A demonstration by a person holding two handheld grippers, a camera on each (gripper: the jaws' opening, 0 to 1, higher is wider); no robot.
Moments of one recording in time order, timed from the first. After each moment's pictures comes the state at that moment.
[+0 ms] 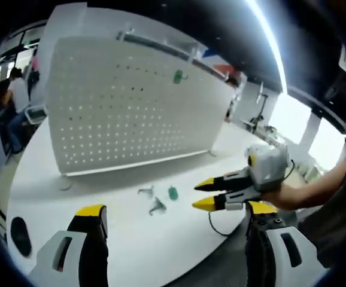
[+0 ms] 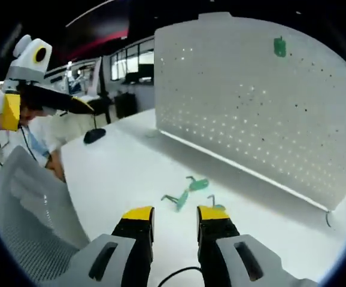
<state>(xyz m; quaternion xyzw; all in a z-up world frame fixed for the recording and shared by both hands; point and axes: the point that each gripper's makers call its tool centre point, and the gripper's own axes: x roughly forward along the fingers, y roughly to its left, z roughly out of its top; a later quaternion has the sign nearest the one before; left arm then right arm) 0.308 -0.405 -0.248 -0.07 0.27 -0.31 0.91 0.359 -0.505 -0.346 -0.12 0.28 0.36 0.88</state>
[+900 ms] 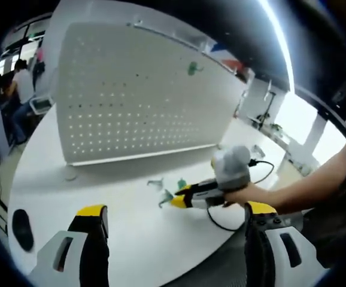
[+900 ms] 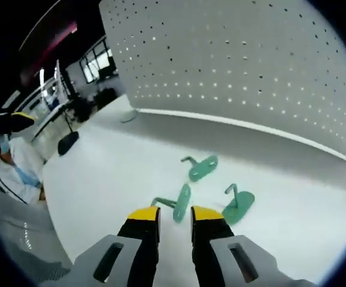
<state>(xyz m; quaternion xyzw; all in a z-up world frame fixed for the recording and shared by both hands) 0.314 -0.390 -0.266 -0.08 0.30 -0.29 0.91 0.401 -0.483 -0.417 -0.02 0.38 0.30 0.88</state>
